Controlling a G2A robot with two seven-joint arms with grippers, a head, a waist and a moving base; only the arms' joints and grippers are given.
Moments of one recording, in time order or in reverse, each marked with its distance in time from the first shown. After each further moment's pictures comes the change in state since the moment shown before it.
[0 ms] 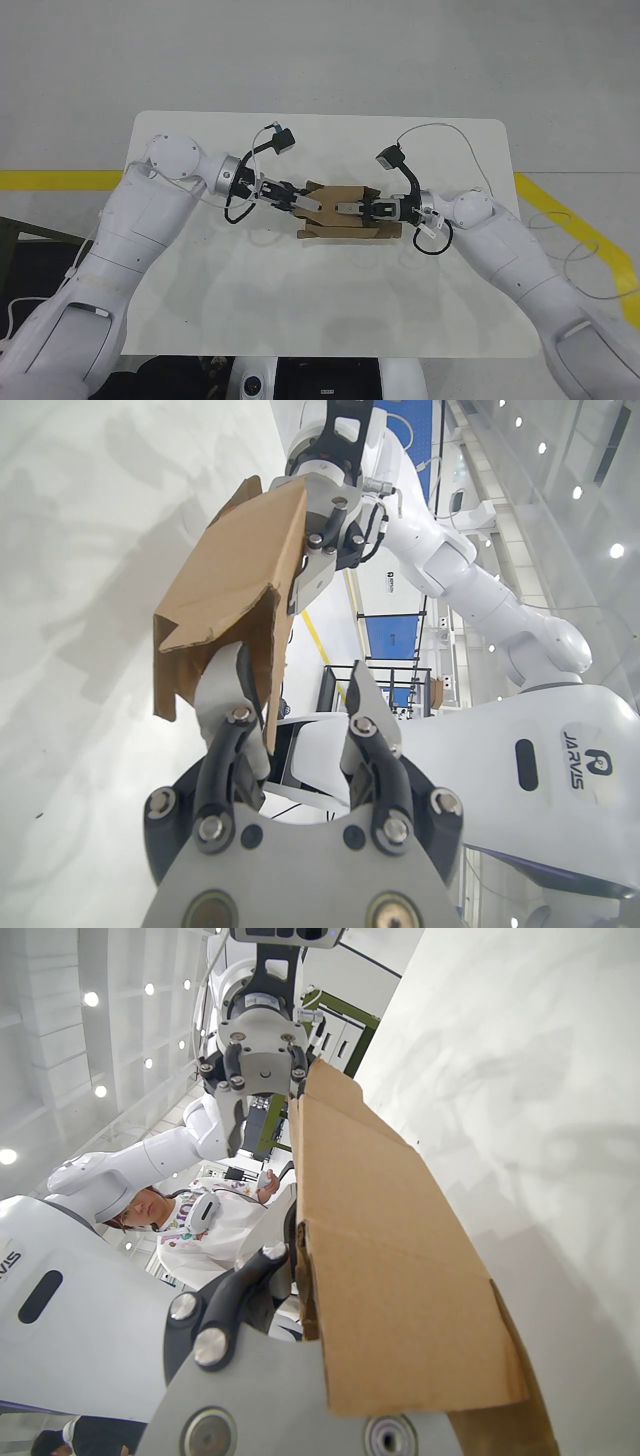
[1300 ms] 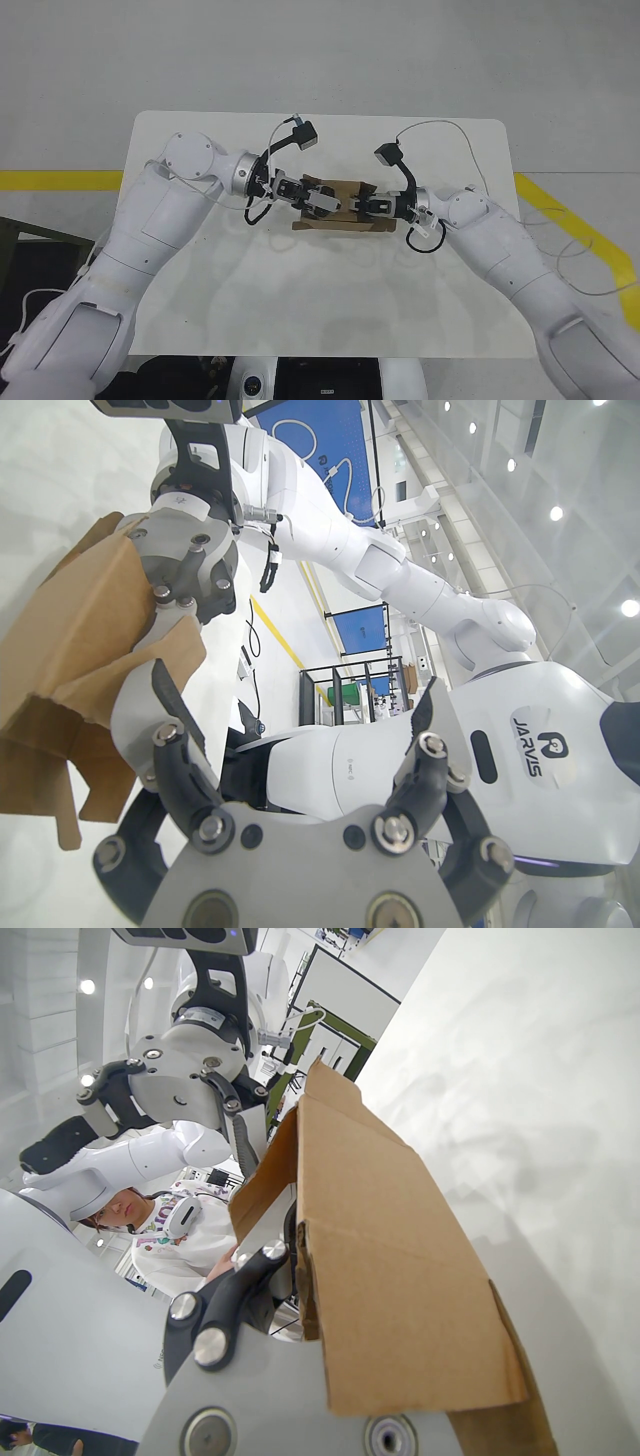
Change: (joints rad) left arm -0.013 -0.036 0.041 -0.082 -0.117 -0.003 0.045; right arm 0.013 -0.032 -0.001 0.030 -0.079 -0.082 -0.082
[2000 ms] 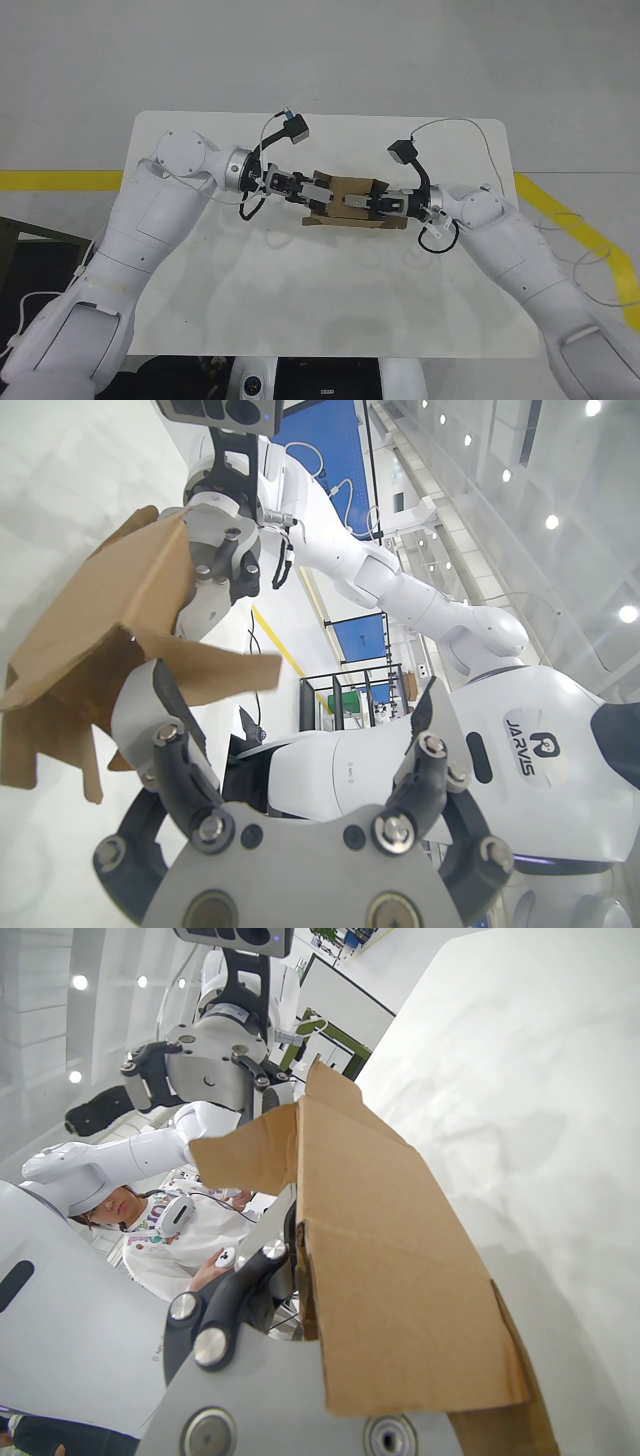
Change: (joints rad) left arm 0.014 0.007 -0.051 0.020 0.003 -0.005 -0.006; right arm -0.060 0.055 0.113 -0.092 -0.054 0.025 0.025
